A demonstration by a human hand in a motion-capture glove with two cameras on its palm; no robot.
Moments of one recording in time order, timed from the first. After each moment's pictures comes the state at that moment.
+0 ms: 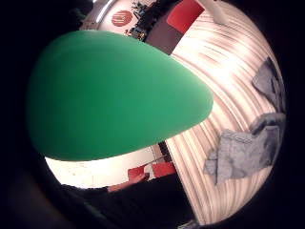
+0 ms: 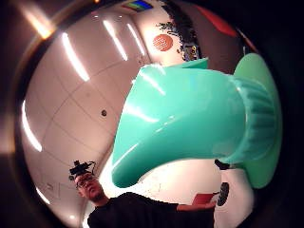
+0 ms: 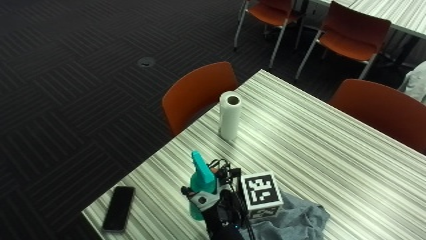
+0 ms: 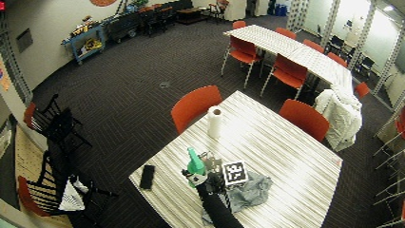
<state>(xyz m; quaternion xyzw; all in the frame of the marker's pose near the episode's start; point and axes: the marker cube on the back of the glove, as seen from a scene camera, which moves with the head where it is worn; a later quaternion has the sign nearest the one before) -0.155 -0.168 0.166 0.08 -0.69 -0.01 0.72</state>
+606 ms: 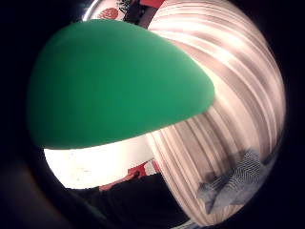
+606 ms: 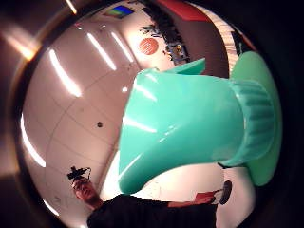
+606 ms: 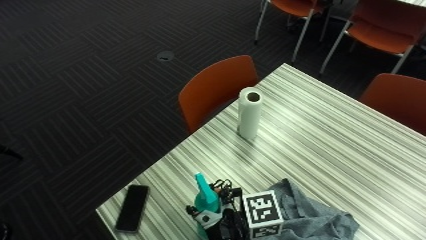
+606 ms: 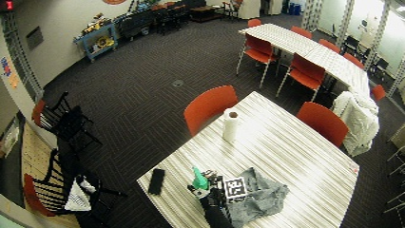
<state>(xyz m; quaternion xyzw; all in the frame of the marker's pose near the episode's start) -0.149 -0.144 0.226 0.04 -0.68 0.04 0.74</state>
